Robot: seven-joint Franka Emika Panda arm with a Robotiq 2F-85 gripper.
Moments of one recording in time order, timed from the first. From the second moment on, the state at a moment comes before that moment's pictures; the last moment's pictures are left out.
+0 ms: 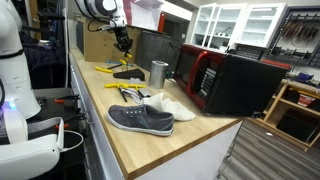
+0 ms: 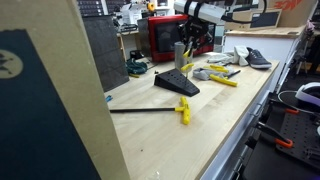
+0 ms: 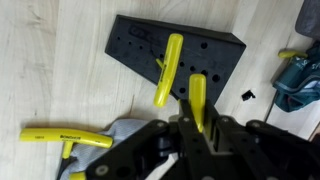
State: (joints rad) arm 0.01 -0.25 0.27 -2.56 -0.11 2.66 1.67
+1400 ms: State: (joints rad) arm 0.04 -0.22 0.28 -2.56 -0.05 2.71 1.68
